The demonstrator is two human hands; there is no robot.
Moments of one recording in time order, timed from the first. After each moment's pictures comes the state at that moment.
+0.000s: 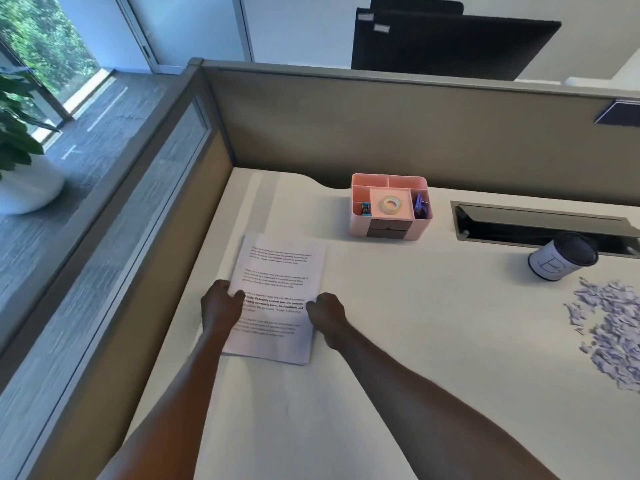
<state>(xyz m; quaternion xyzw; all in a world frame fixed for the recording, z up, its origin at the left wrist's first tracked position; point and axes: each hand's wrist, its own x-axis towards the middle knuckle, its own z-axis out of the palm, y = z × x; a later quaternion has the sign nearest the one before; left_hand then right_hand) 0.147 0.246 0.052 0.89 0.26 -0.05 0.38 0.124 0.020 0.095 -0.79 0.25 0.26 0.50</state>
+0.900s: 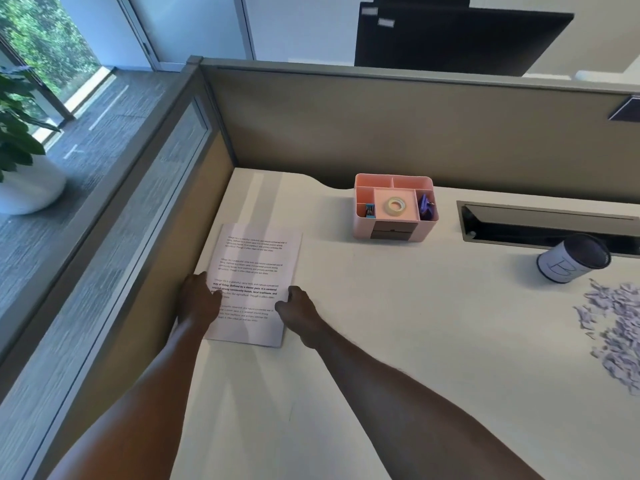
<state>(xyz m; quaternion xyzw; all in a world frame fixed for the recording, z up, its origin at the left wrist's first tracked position) 0.177 0.308 0.040 0.95 0.22 -0.09 0.22 0.145 0.075 0.088 -0.78 0.15 0.28 0.53</state>
